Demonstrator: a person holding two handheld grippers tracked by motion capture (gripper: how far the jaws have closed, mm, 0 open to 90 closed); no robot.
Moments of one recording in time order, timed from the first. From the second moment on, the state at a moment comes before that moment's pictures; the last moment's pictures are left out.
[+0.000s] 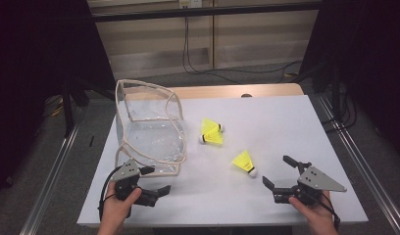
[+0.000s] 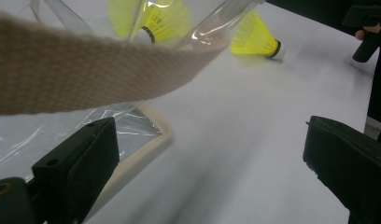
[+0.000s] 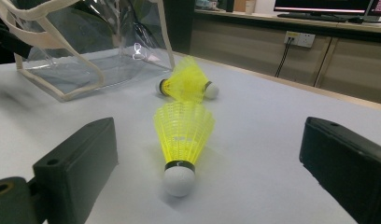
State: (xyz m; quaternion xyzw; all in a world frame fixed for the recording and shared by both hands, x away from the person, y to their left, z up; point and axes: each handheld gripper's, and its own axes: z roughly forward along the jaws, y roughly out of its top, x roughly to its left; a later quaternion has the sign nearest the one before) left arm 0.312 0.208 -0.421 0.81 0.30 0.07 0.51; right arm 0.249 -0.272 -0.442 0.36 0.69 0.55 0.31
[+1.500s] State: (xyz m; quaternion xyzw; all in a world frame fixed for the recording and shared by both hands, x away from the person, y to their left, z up) left arm 0.316 0.218 -0.423 0.80 0.31 0.08 0.51; right arm 0.279 -0.261 -0.434 0.38 0.72 0.51 0.28
